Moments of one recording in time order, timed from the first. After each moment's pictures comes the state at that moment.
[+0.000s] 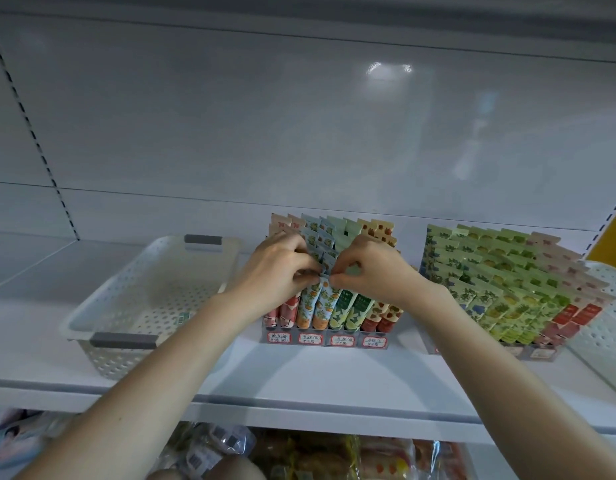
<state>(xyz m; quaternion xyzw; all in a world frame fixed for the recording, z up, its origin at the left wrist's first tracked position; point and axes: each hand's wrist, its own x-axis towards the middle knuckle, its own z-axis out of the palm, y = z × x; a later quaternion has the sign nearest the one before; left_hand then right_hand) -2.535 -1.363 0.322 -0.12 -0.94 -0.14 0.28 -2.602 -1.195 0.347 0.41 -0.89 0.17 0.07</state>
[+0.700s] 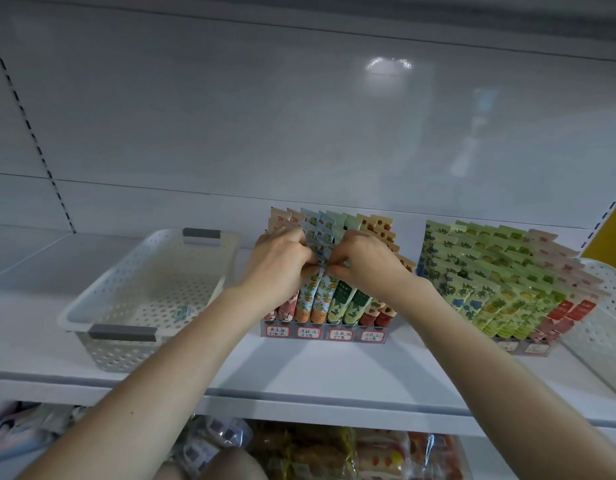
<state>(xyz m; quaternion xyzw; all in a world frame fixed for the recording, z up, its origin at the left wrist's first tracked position) -2.530 -1.348 0.329 -0.03 -0.97 -0.09 0.24 -2.596 -1.207 0.350 0.41 -0.90 0.12 0.09</state>
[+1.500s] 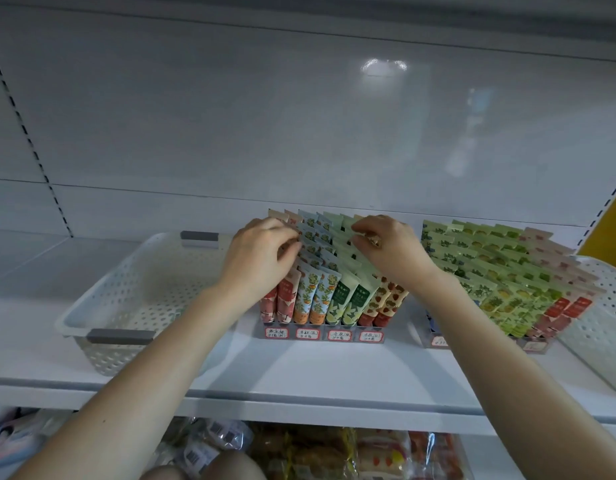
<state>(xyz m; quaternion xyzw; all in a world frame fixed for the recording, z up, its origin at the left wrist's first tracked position) -2.523 -1.362 0.335 -0.01 -0.92 -0.18 0.36 -2.619 -1.183 0.351 0.35 -0.88 0.27 0.16</state>
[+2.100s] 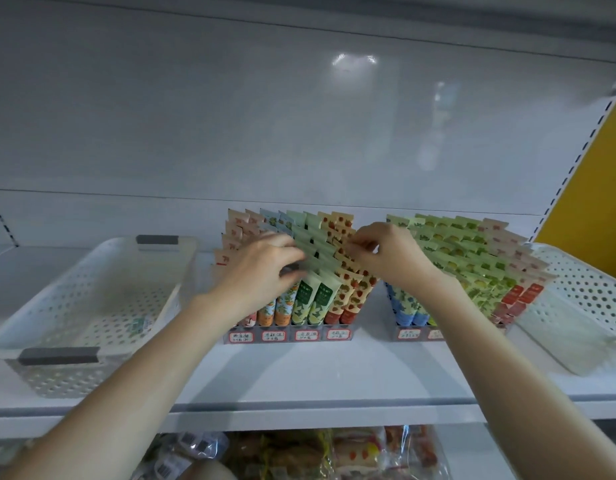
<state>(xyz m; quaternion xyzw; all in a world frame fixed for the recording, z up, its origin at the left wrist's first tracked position) -2.543 -1.327 0.330 -0.14 -0.94 -0.15 0.26 -2.619 -1.137 0.355 0.34 -0.89 0.27 0.14</state>
